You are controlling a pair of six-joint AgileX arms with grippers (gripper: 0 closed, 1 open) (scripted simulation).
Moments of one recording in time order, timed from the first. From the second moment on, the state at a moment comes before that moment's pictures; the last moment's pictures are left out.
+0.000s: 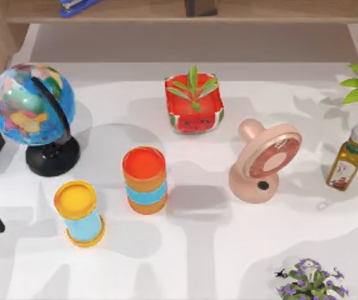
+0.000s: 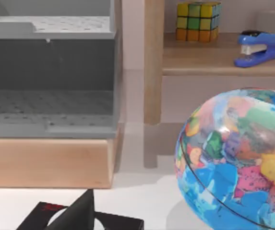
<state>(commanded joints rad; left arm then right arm) 0.00 0.00 0.00 0.00 0.00 0.00 -0.44 2.35 1.21 1.14 -0.40 -1.56</state>
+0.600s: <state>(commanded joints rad) 0.00 0.00 0.00 0.00 0.00 0.00 -0.48 2.27 1.02 1.25 -0.44 -1.55</state>
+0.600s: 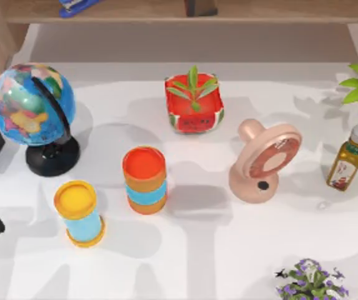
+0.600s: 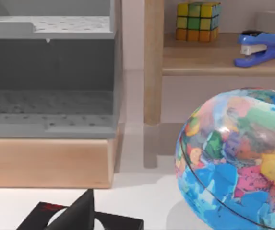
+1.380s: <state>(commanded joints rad) 0.00 0.00 0.00 0.00 0.00 0.00 -0.56 2.18 0.79 1.38 -0.52 -1.55</state>
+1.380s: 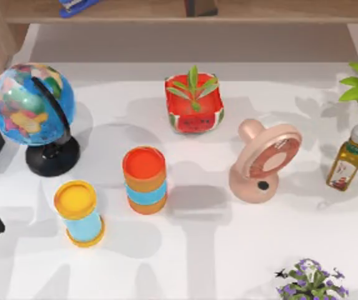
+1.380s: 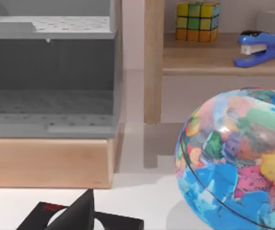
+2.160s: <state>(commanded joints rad) 0.00 0.00 0.00 0.00 0.00 0.00 -0.66 2.09 0.56 1.53 -0.63 -1.55</state>
